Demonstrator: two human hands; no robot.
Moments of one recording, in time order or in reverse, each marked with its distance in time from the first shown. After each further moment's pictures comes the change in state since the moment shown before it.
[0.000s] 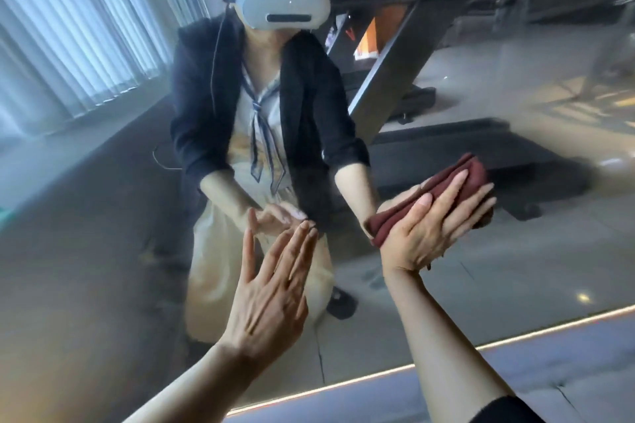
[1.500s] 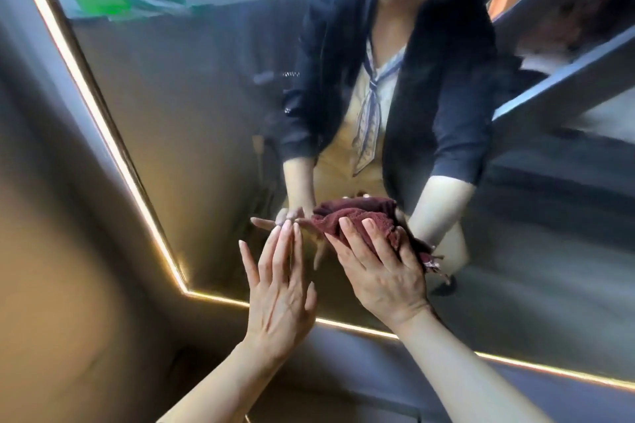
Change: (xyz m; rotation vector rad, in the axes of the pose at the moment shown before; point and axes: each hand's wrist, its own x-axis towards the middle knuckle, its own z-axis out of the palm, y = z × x) left_hand -0.410 -0.191 0.251 -0.098 0.222 -0.625; right_hand -0.507 -0.060 0.023 0.014 -0.436 -1.475
